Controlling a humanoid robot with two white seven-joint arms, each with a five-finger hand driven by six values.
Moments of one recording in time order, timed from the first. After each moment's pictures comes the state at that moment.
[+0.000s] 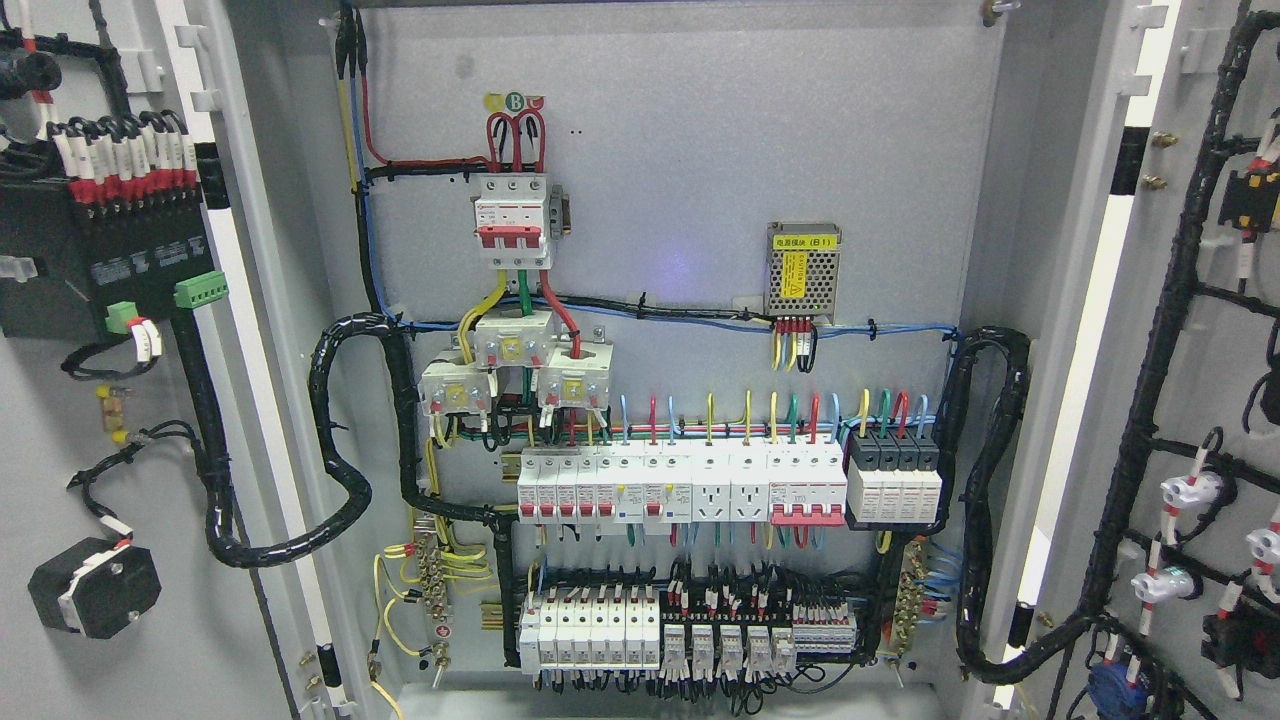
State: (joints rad) left arm 0.35 0.23 0.39 -1.83 0.44 -0.77 -0.22; right arm 0.54 -0.60 -0.27 -1.95 -0.74 -0.69 0.21
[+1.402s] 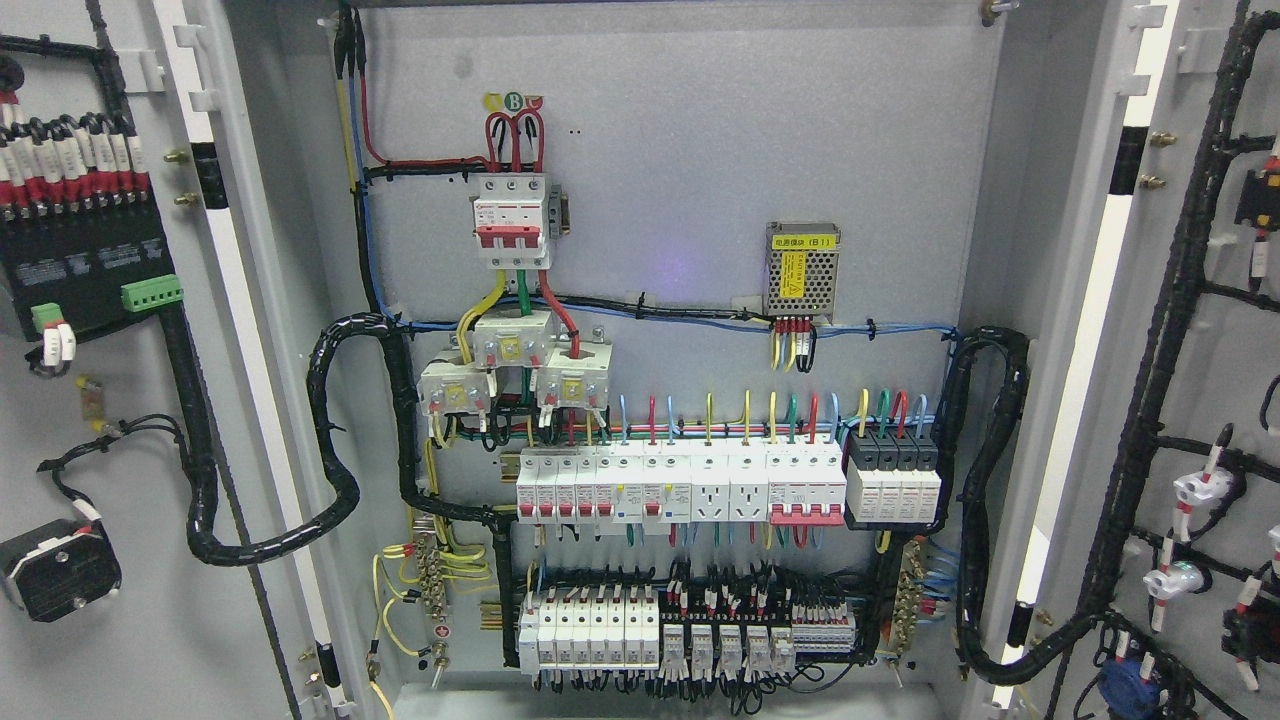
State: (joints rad) left arm 0.16 0.36 0.47 -1.56 0.46 -0.74 -0.21; right arm 0.56 -0.60 -0.33 -1.91 -0.82 -0.69 0.21
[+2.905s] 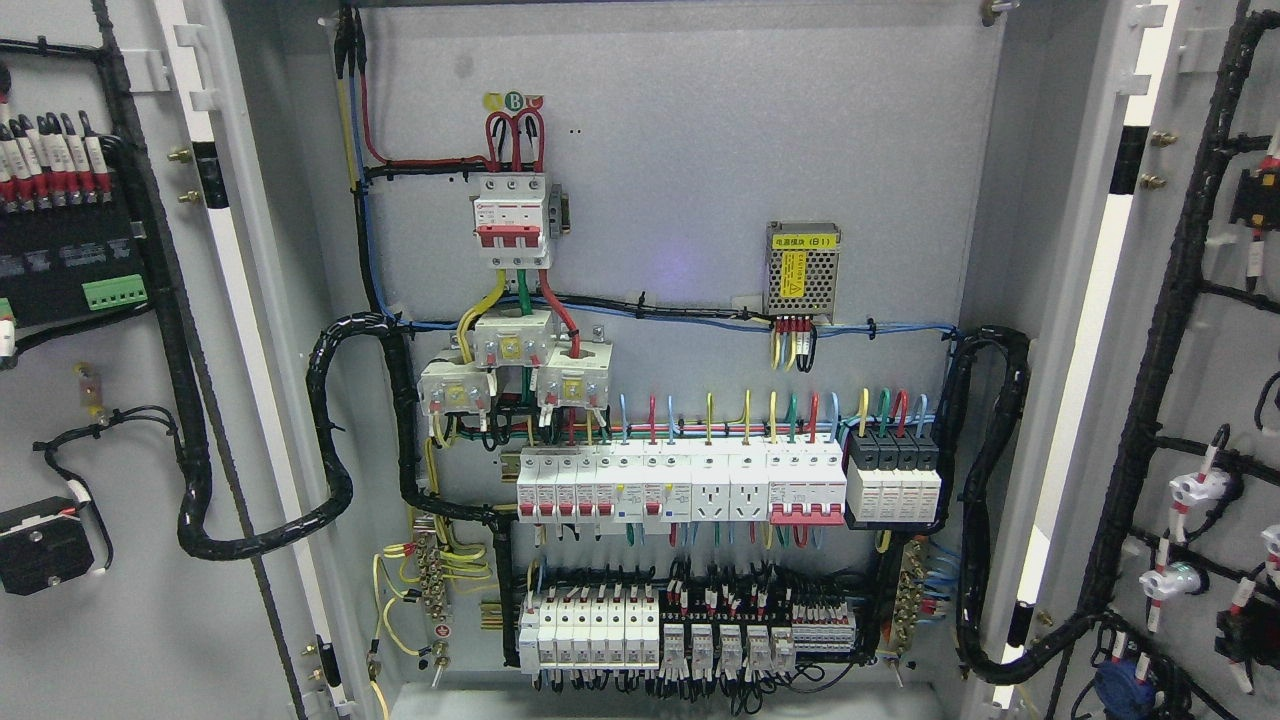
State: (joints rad) left arm 0.02 0.42 0.51 -1.35 0.47 -0.71 -0.21; right arm 0.57 -0.60 -0.30 -1.96 -0.83 -0.72 0.21
